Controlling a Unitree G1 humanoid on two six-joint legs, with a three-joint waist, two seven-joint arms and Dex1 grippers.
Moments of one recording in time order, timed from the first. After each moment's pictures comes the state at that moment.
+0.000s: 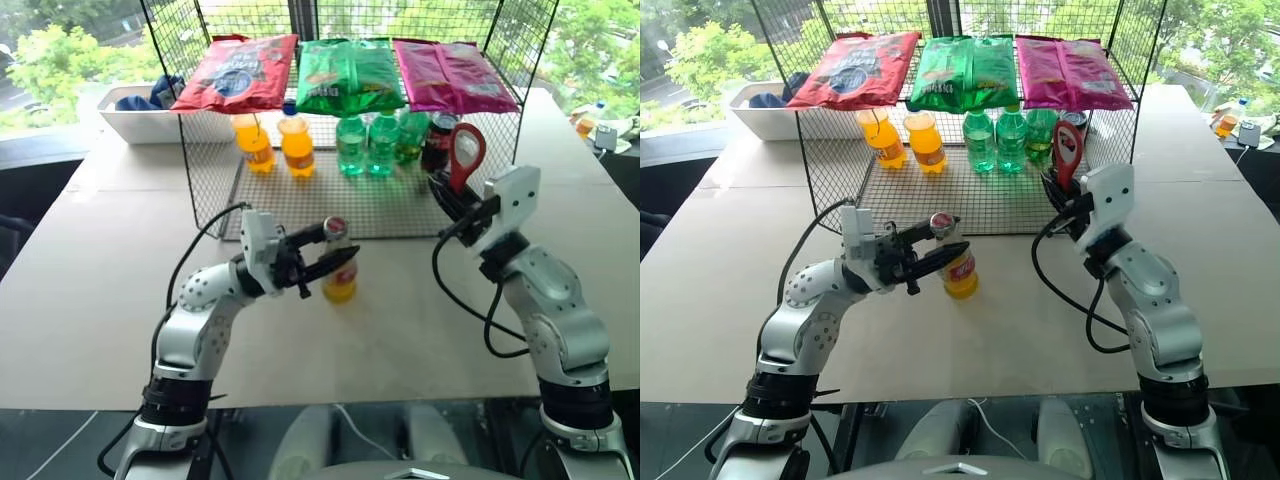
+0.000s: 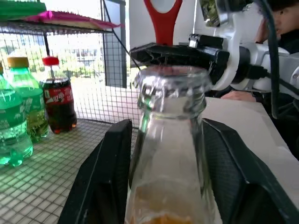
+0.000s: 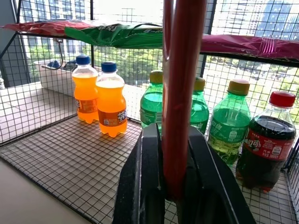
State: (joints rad) left arm -0.25 0.41 0.00 -0.20 -0.54 0.12 -1.02; right arm -0.30 -0.30 -0.01 -0.46 0.32 0.41 0.36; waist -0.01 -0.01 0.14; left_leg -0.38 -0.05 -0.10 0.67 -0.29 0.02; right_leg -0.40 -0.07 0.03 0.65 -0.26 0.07
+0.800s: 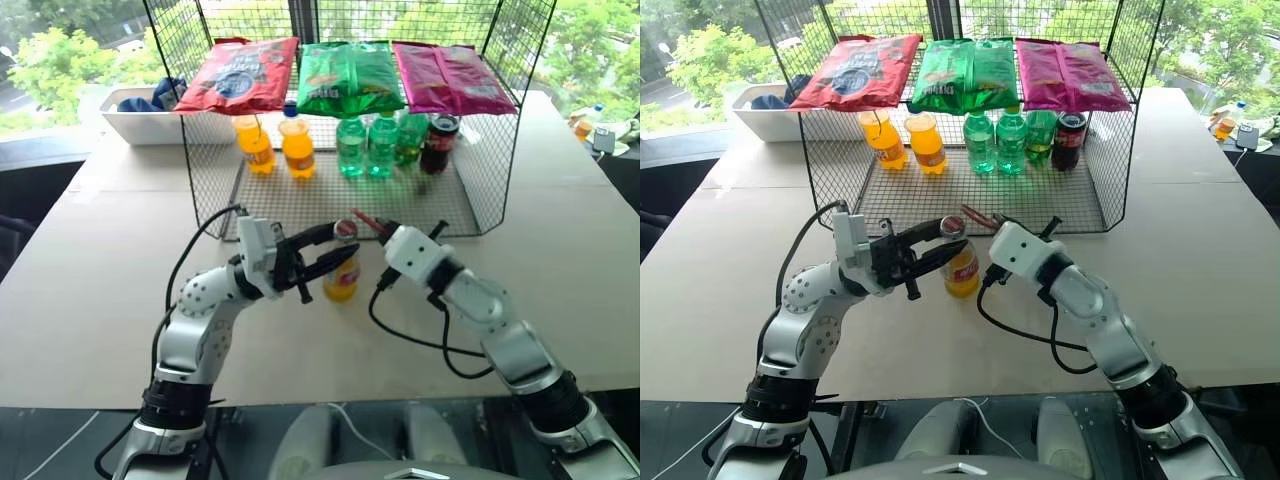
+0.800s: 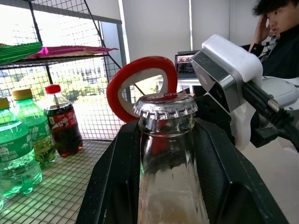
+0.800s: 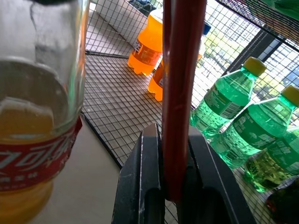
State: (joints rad) left arm -0.23 0.42 -0.03 -0.19 -0.53 0.01 -1.02; right arm -0.30 -0.39 0.39 -0.32 -0.22 0.15 0.31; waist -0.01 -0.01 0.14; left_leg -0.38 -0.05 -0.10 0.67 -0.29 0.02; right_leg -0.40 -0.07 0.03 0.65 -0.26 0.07
